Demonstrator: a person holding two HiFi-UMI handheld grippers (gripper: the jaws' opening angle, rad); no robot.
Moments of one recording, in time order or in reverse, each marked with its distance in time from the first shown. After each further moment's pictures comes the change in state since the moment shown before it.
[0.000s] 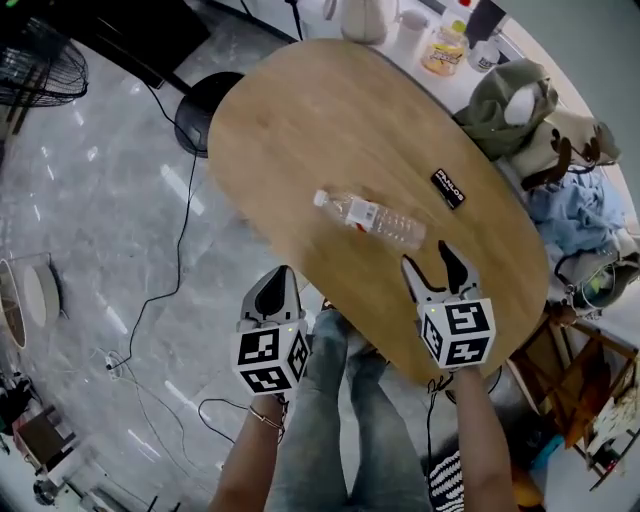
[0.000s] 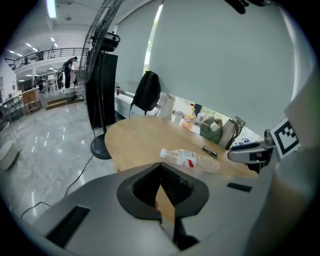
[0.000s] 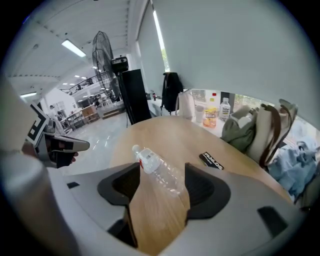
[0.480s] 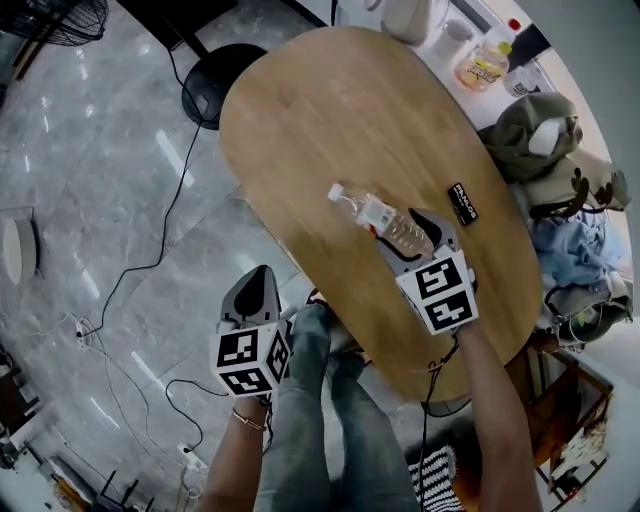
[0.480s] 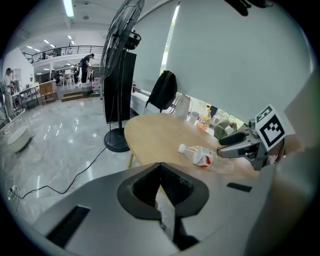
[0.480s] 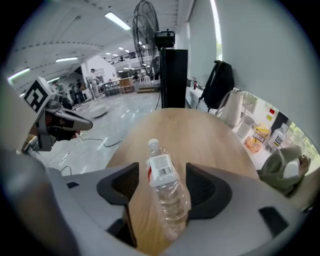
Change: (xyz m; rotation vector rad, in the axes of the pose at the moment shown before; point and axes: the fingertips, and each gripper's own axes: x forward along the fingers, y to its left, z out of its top) left arm -0.010 0.050 -0.025 -0.124 -0.001 0.119; right arm 0.082 0.053 0.026 -0.438 0.169 0.255
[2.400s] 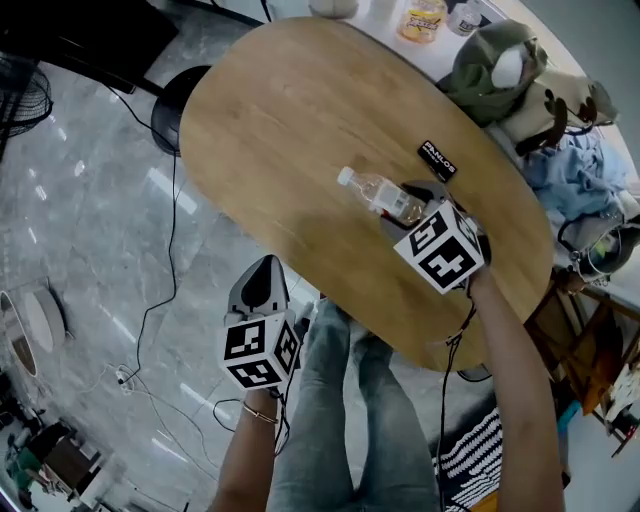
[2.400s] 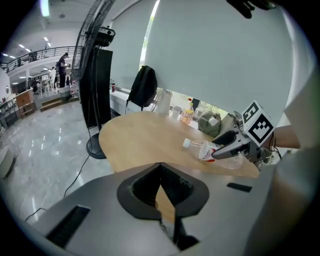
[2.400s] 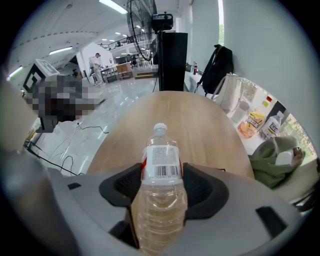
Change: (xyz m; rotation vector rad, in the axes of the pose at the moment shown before) left arm 0.026 -0.048 0.017 0.159 0.047 -0.140; right arm -0.007 -0.031 -0.047 -0.001 0.180 0.002
